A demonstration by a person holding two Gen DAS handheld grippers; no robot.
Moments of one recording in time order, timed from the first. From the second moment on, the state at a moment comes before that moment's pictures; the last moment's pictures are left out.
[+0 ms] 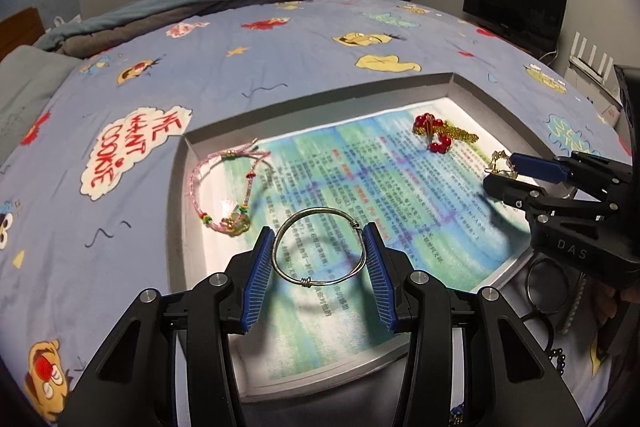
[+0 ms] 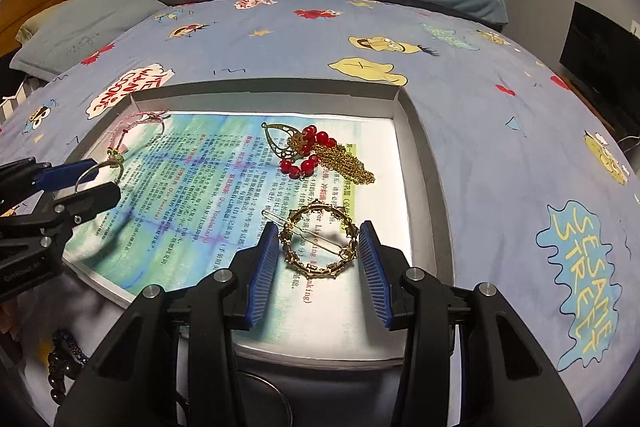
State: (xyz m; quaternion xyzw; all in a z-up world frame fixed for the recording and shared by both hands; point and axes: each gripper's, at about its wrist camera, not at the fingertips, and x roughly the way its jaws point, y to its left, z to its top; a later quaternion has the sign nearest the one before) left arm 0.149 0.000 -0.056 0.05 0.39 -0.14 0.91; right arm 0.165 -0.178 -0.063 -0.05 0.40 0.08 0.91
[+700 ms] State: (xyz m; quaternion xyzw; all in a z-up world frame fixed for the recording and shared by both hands) left arm 0.153 0.009 -0.064 0.03 0.41 -0.13 0.90; right arm 0.162 -0.177 -0.057 -0.05 0.40 0.10 0.91
